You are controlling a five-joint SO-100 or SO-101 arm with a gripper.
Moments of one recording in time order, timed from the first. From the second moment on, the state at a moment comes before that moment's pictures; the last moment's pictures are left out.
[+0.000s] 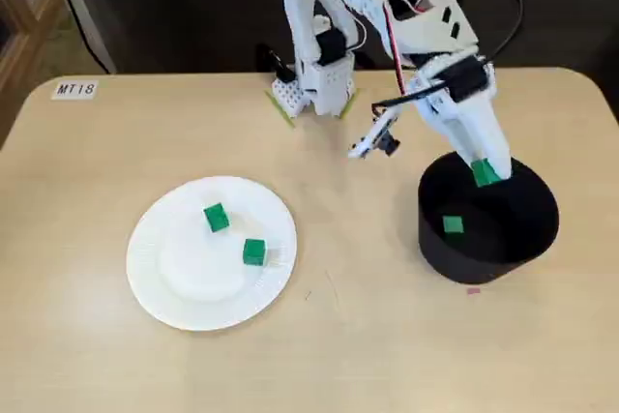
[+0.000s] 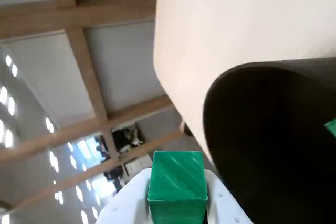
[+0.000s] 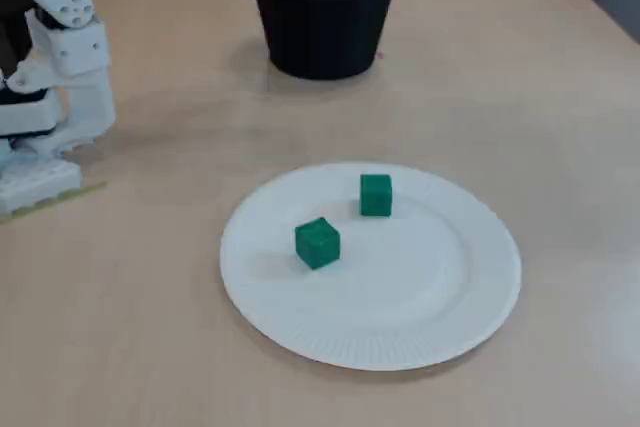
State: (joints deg) arm -33.4 123.8 125.9 26.7 4.7
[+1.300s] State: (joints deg) arm 17.5 129.6 112.1 77.1 8.8
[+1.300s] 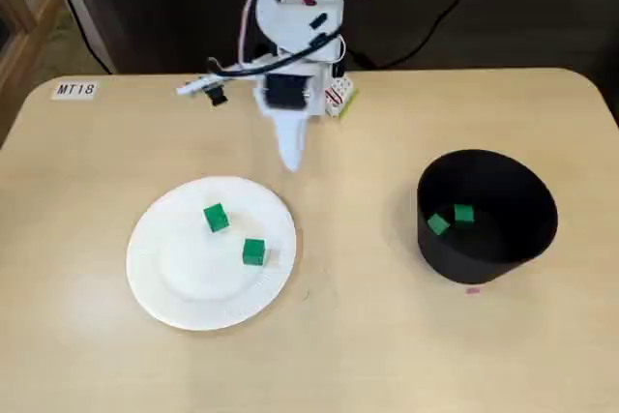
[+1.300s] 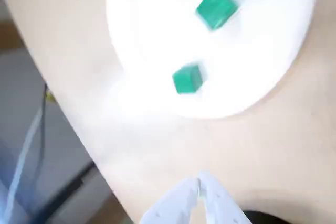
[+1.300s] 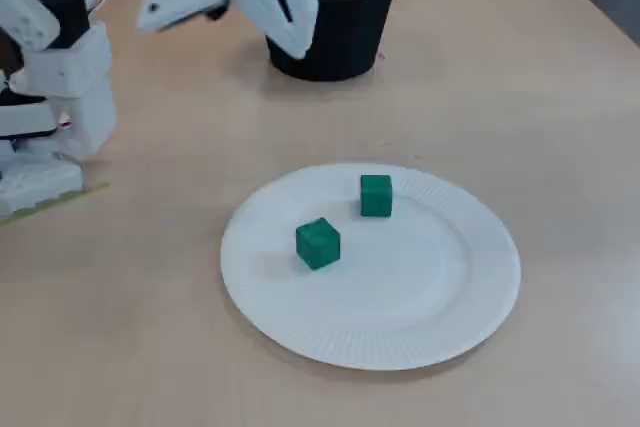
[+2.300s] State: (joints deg) arm 32.3 99.2 107.8 77.3 20.6
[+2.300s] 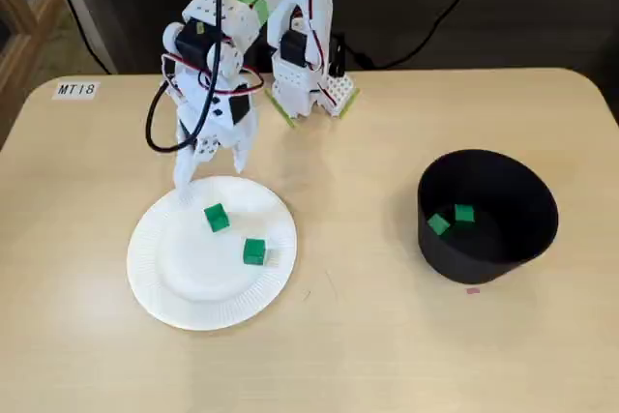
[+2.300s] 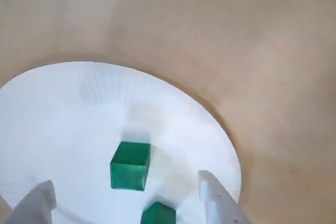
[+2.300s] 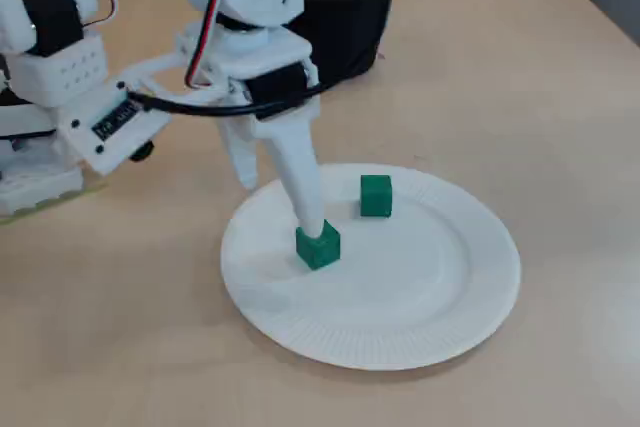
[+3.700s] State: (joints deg) arm 17.8 111.9 108.2 28.6 16.9
